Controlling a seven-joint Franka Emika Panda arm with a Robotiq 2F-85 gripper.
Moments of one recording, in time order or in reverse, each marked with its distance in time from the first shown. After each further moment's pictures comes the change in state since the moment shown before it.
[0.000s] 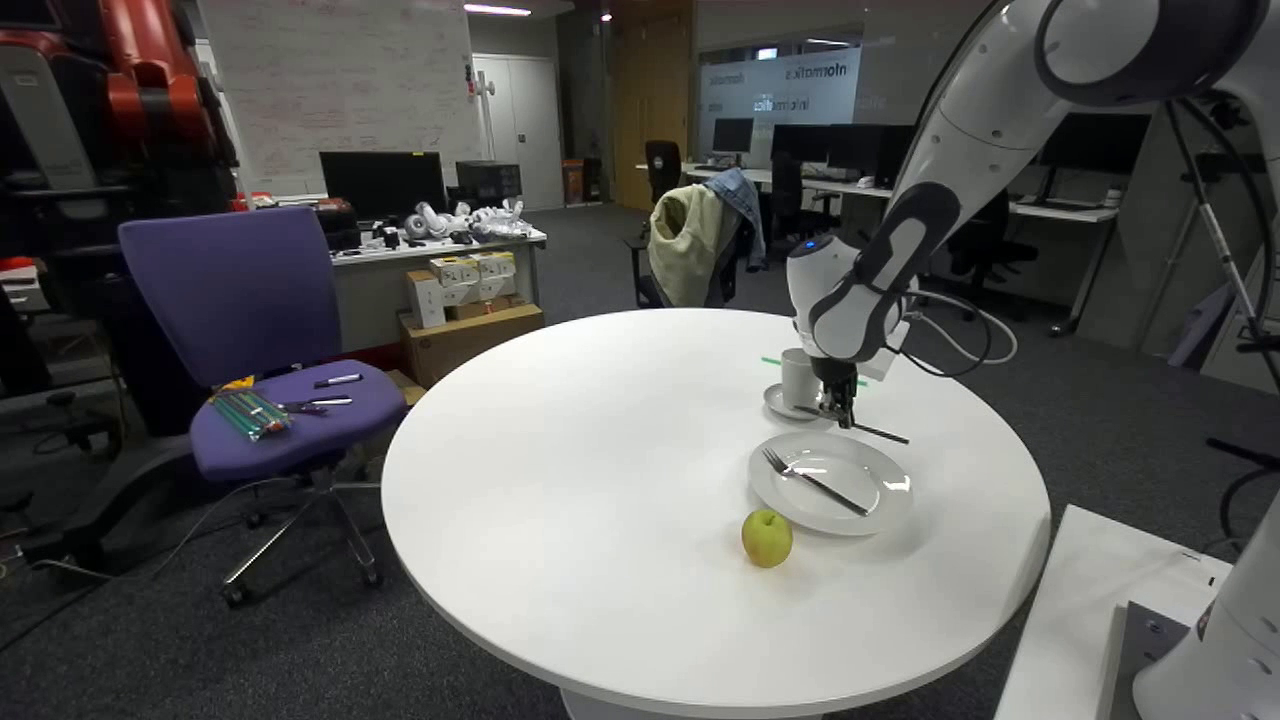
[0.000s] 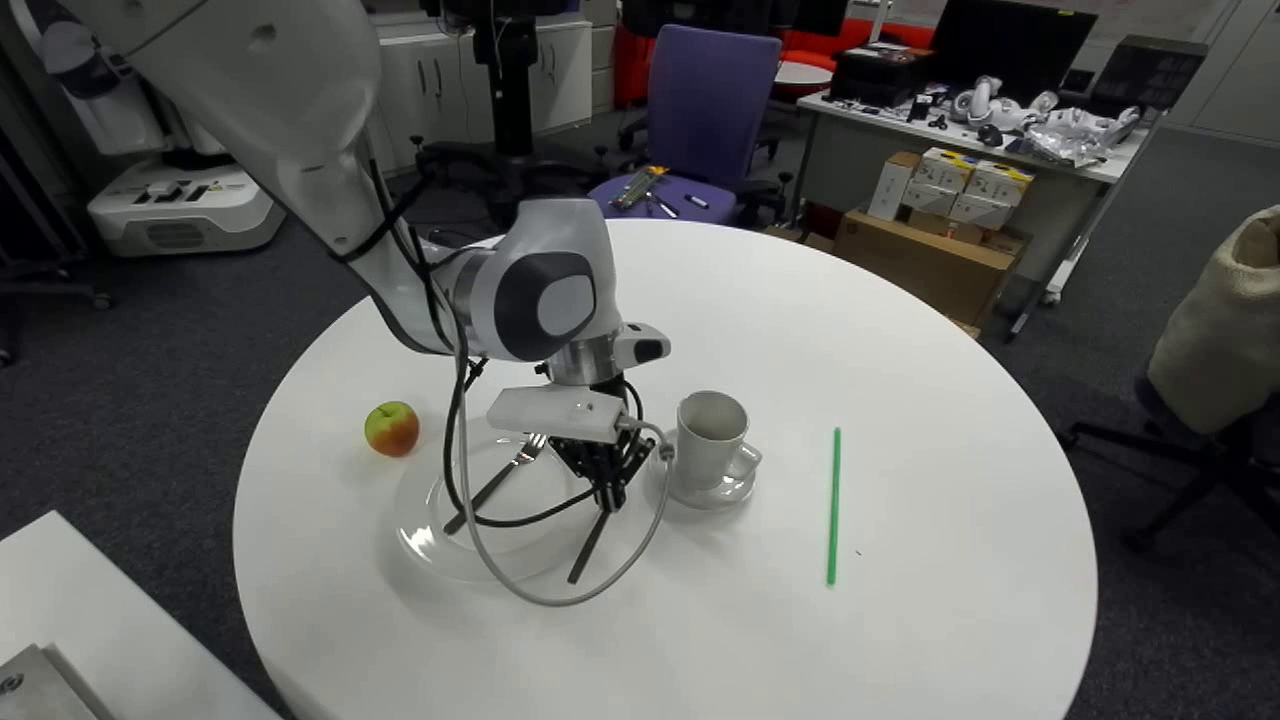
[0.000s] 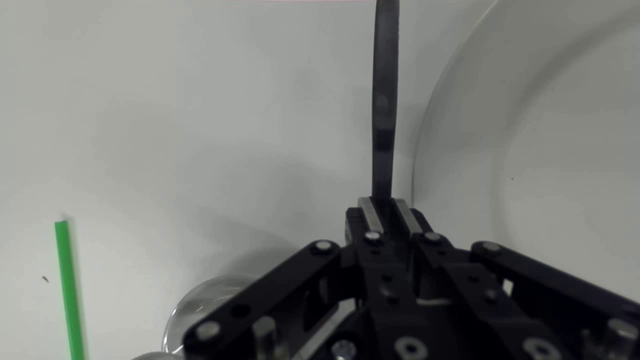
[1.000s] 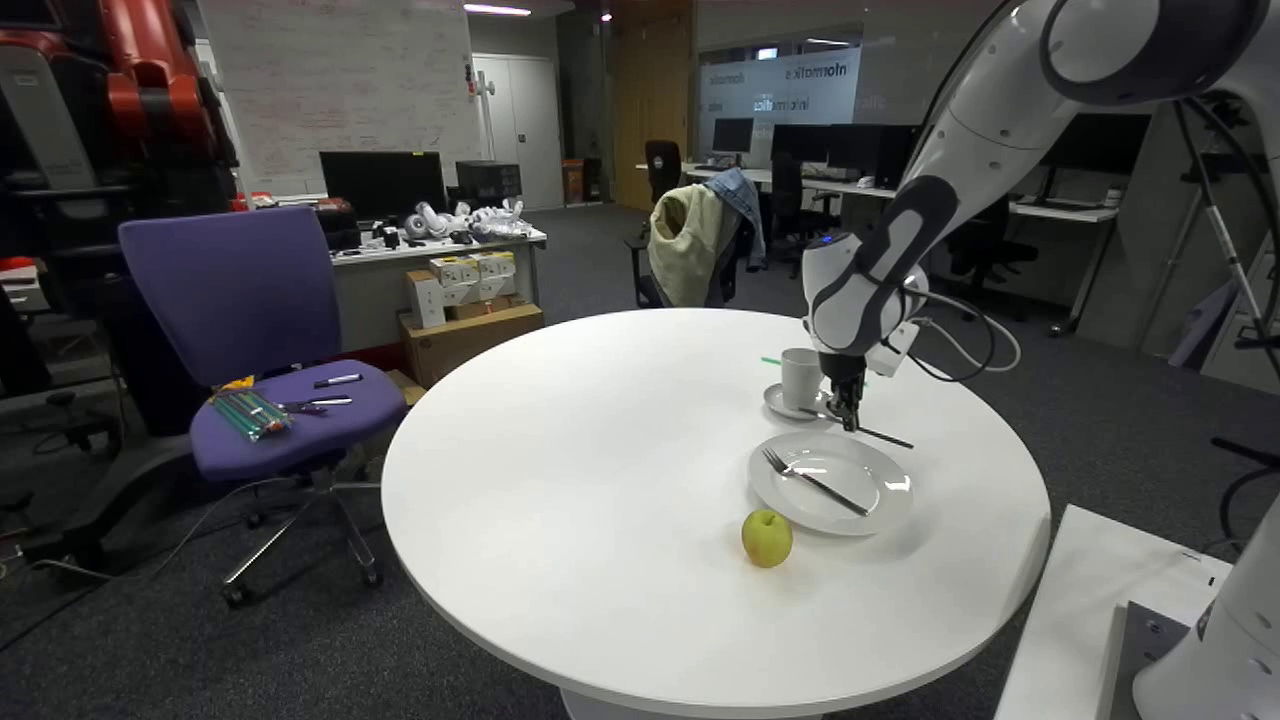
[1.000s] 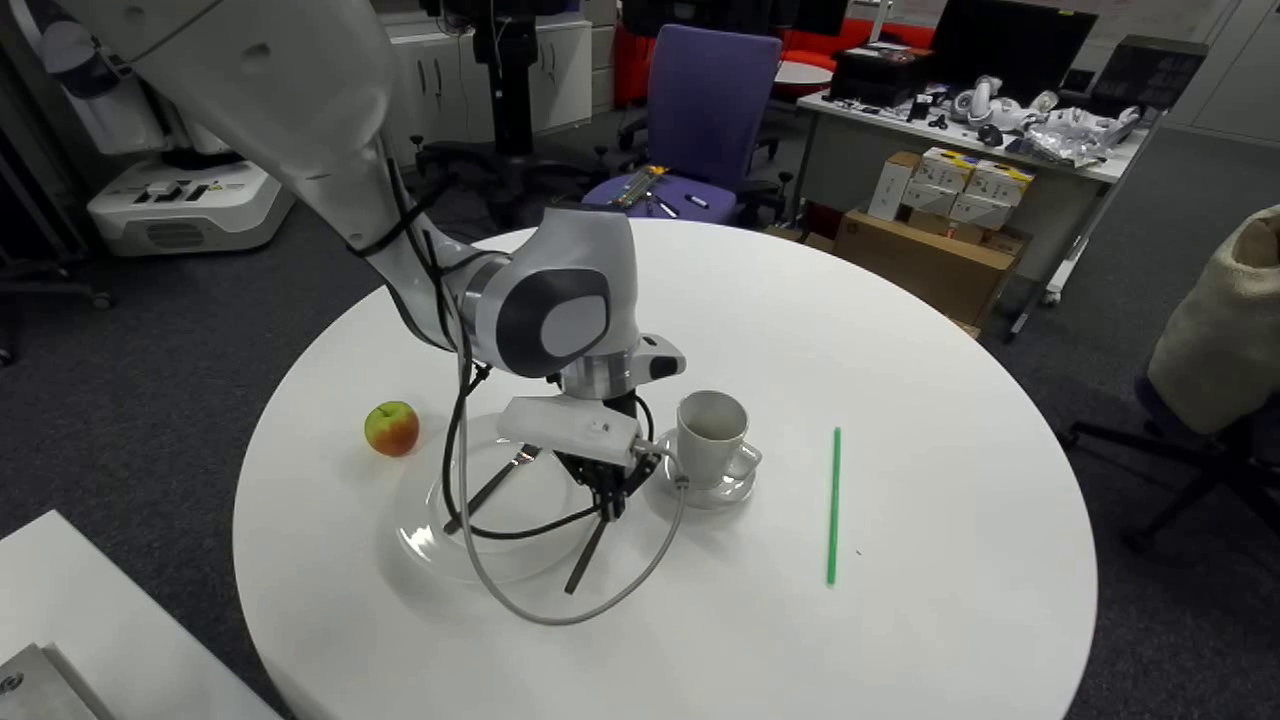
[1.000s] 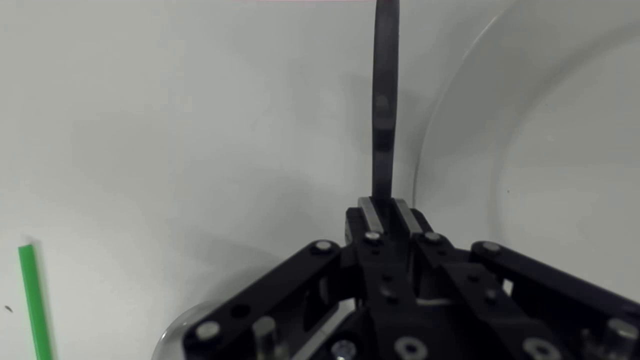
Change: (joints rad) arm -0.065 0.000 0.031 0.000 0.131 0.000 -0.146
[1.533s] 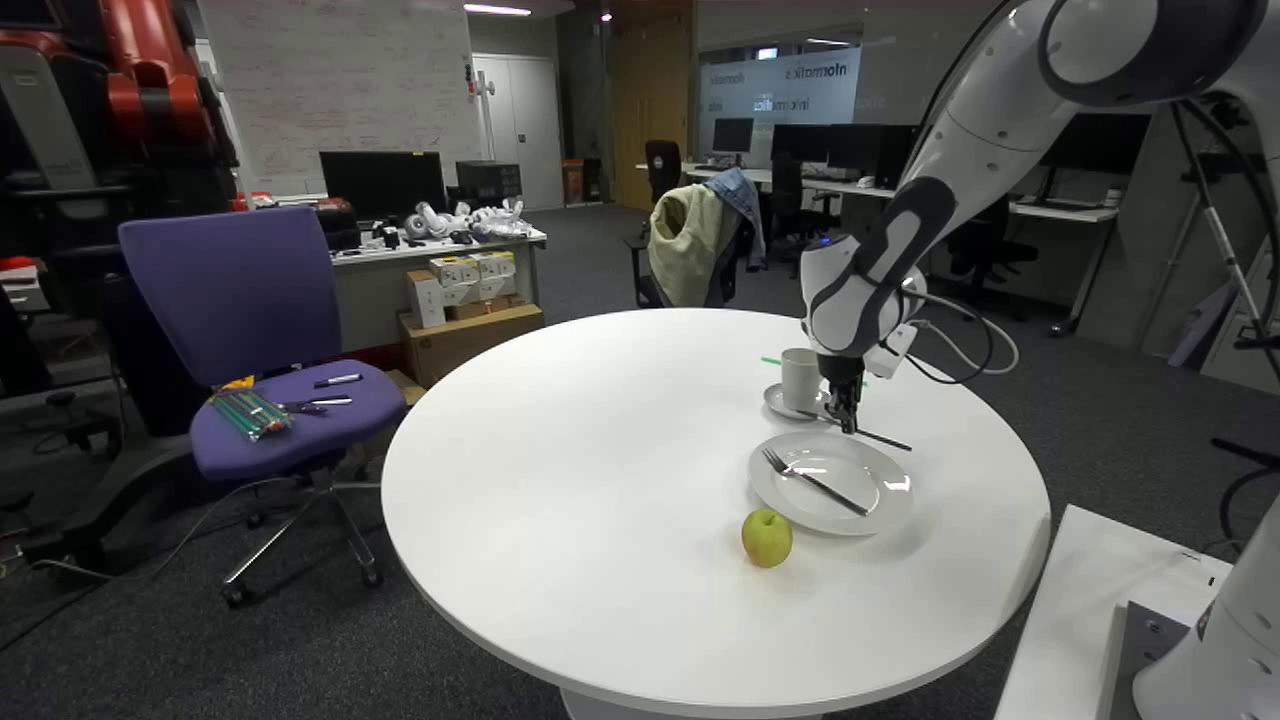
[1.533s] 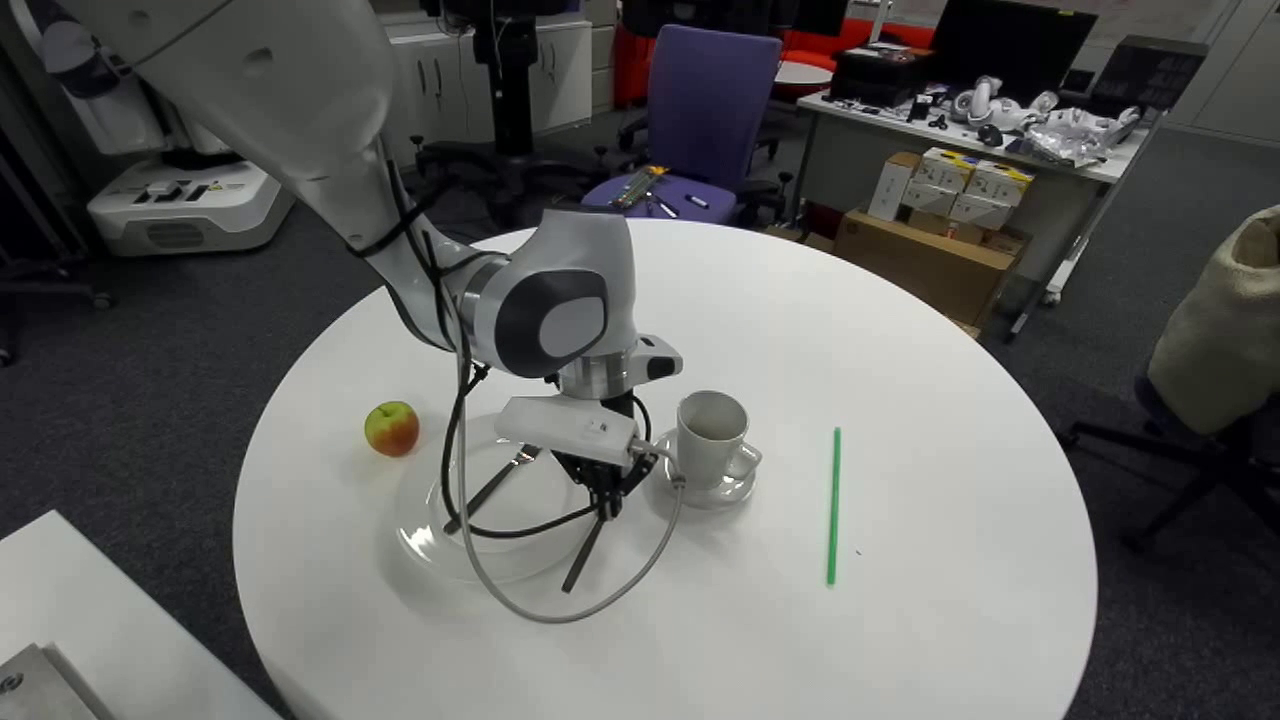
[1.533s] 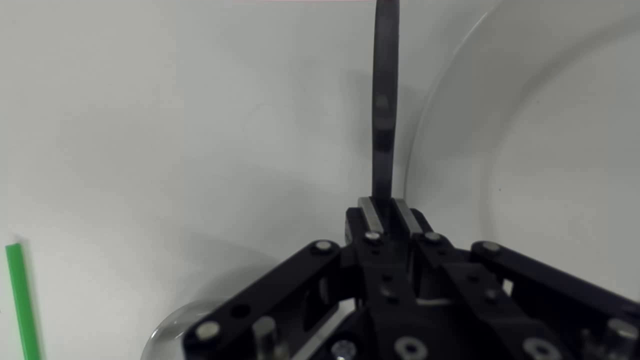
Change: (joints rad) arm 0.000 0.005 0.007 0.001 0.005 0.000 -0.002
